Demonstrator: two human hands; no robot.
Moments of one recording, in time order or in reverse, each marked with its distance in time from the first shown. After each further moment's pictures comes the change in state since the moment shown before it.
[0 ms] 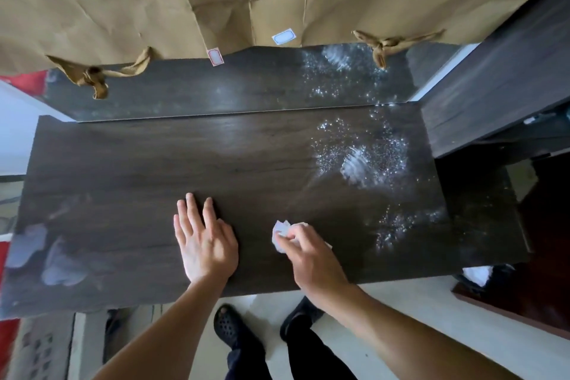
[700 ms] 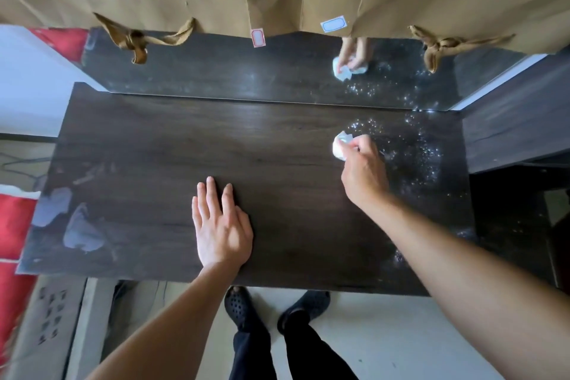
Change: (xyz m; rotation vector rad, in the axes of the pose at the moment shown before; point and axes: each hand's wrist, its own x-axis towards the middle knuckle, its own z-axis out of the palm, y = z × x) left_hand 0.000 0.001 -0.001 0.015 0.010 0.004; right_hand 0.135 0.073 -0.048 -0.155 0.085 0.193
